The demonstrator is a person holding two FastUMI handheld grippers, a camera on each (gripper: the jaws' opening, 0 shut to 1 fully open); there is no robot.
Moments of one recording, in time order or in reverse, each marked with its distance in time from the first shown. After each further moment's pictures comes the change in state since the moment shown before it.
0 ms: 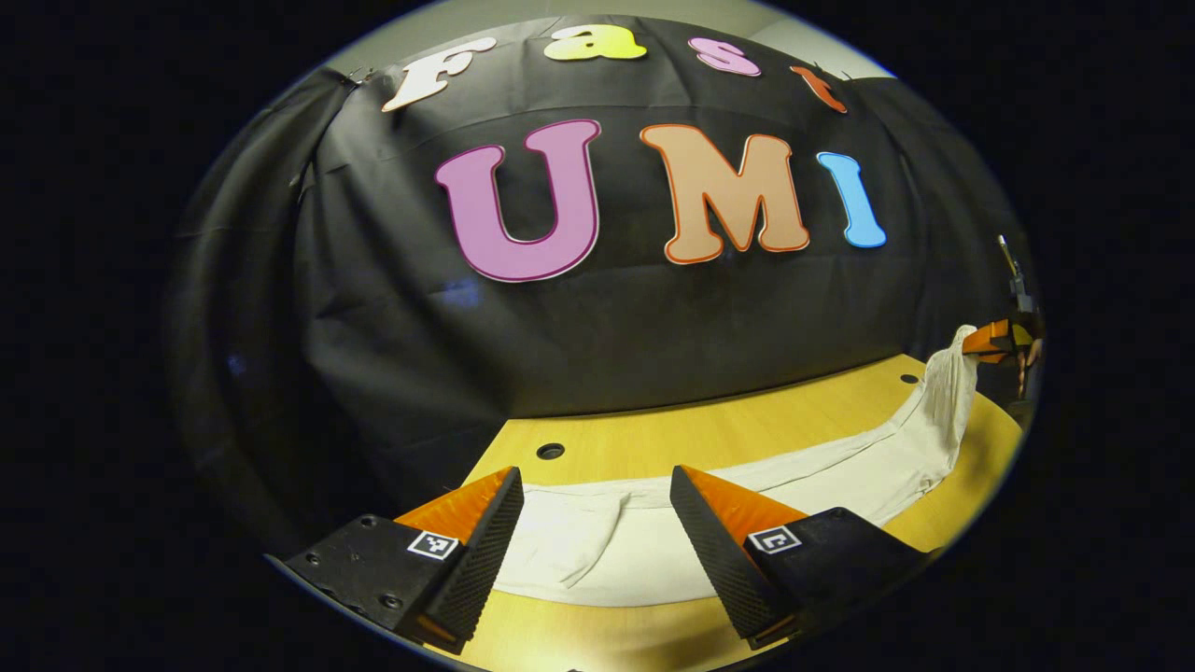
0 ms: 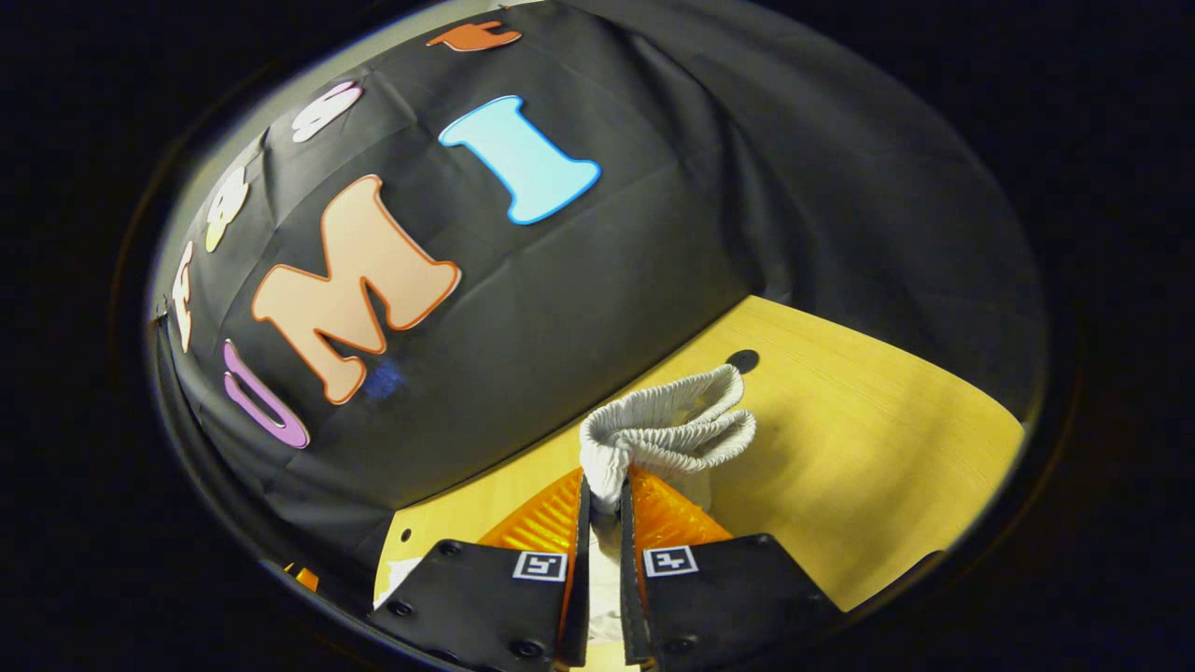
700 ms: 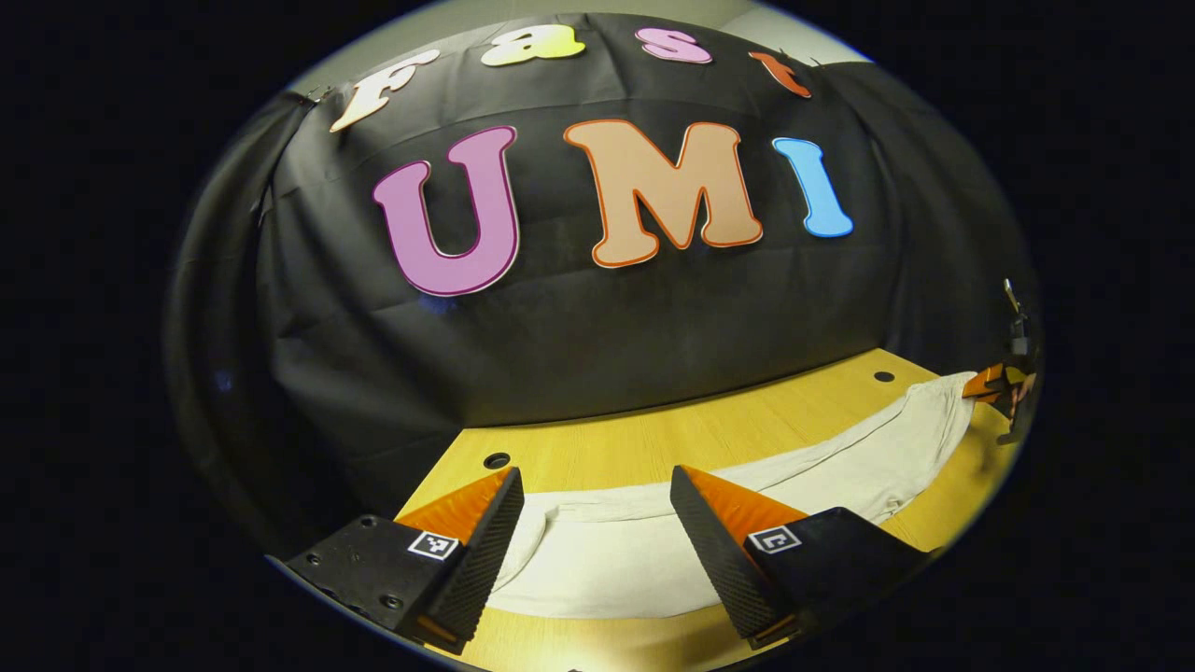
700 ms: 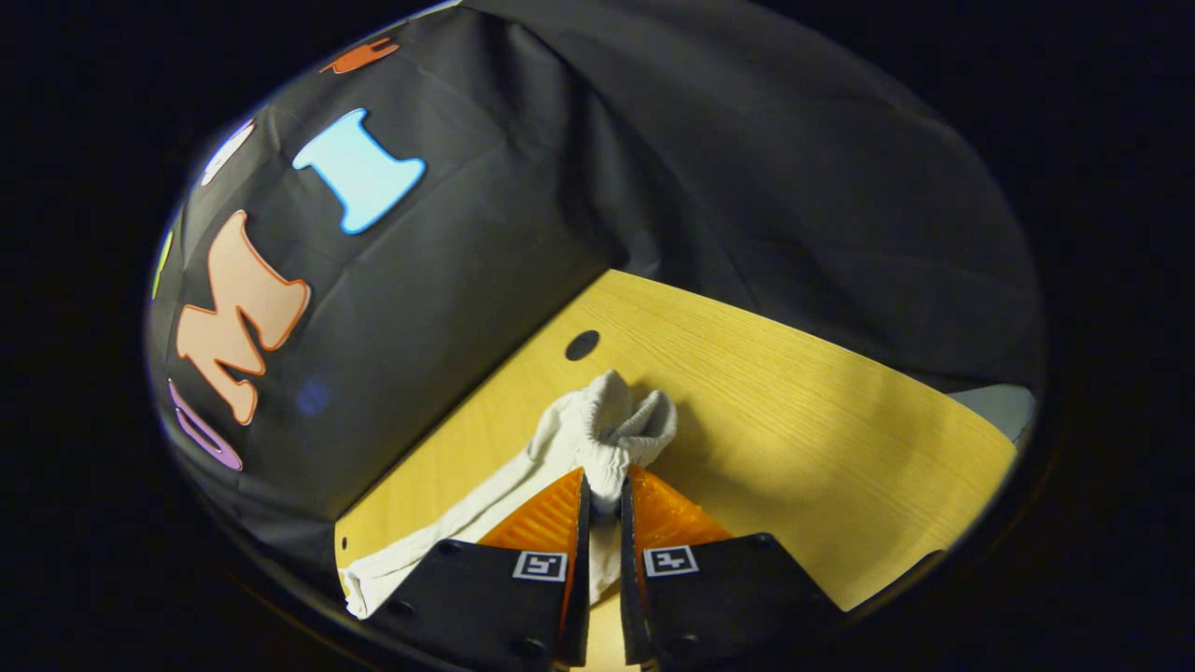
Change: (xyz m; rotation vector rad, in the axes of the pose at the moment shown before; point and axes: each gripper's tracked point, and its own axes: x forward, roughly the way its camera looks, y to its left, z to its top) left arm 0.019 -0.100 0.019 0.039 -0.002 -0.064; right arm 0.015 -0.136 -0.002 0.111 0.050 -0.221
